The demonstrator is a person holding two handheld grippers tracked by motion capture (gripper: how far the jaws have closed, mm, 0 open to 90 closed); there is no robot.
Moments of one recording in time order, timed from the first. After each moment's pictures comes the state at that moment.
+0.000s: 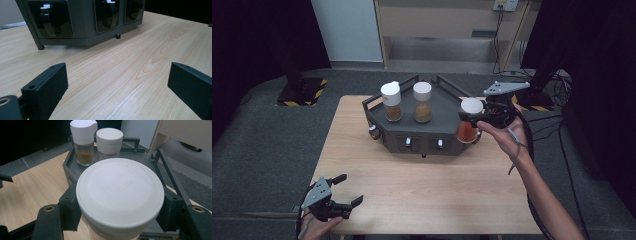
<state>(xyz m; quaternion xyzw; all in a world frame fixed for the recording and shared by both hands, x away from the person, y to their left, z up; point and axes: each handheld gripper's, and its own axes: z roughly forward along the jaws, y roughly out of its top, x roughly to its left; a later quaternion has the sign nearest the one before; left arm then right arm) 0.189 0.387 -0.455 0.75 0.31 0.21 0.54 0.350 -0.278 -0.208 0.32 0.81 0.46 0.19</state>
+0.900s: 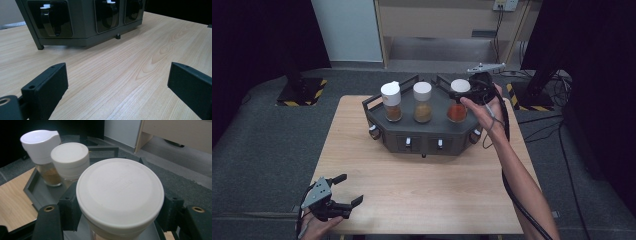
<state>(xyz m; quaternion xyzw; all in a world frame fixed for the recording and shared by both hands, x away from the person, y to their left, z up) 0.190 0.387 -0.456 0.75 0.32 0.21 0.55 0.418 -0.239 -0.222 0.37 0.78 0.45 0.22</state>
